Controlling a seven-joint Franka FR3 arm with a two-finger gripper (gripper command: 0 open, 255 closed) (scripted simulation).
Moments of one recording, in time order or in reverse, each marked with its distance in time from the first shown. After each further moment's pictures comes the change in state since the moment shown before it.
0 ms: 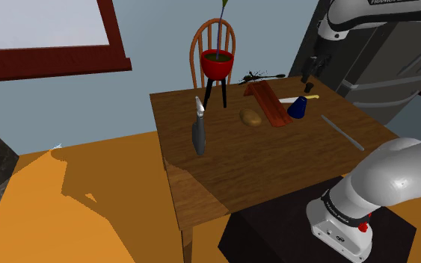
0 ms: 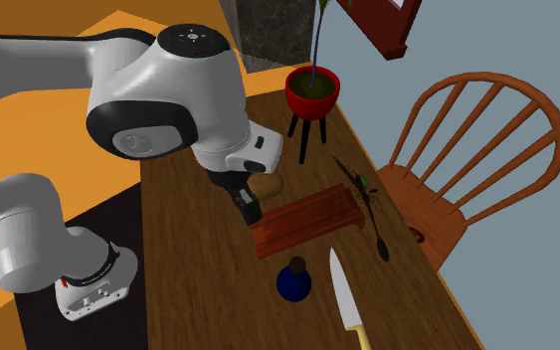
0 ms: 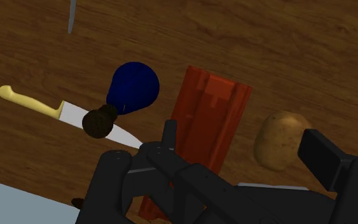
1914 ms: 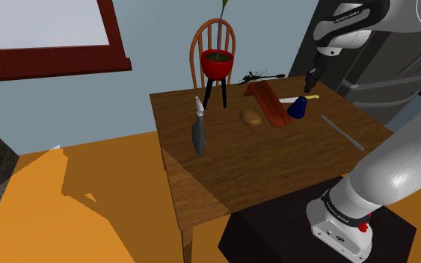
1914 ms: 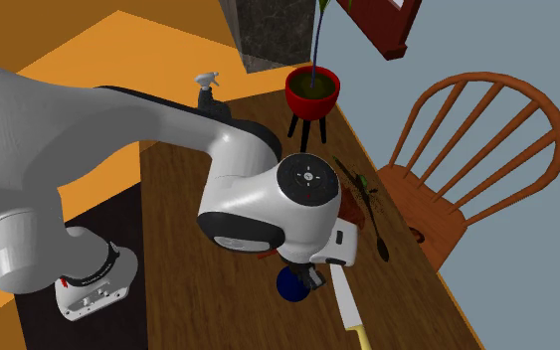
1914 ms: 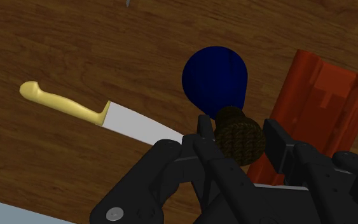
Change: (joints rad) arm -0.036 0.445 -0.247 0.177 0.169 0.259 -0.353
